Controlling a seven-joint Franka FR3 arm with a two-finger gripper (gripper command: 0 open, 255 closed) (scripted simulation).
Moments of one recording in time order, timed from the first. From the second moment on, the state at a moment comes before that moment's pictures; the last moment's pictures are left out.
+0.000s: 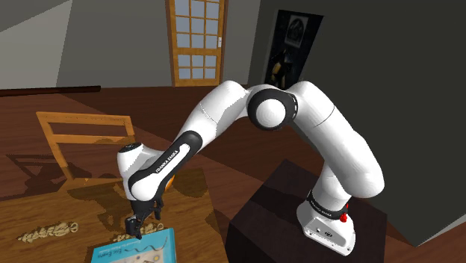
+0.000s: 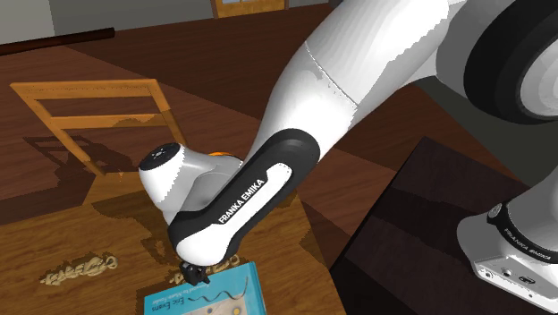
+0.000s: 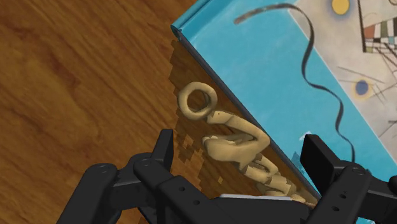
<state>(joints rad) 0.41 0.92 0.32 -1.58 0.00 2.33 0.36</state>
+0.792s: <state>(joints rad) 0.41 0.91 0.32 -1.58 0.00 2.33 0.36</state>
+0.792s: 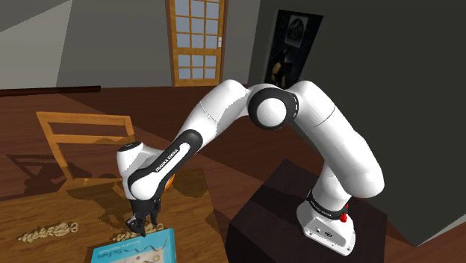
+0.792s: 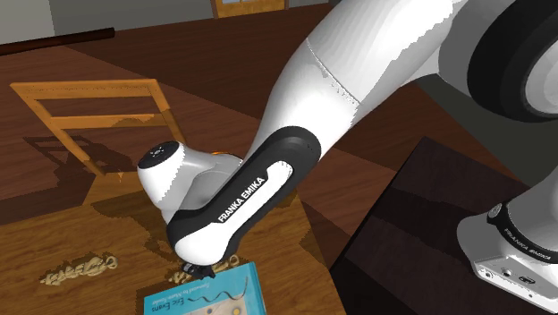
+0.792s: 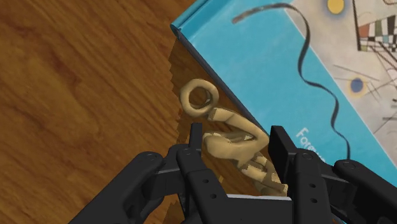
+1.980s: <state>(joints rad) 0.38 0.74 0.35 -1.63 0.03 2.20 0.37</state>
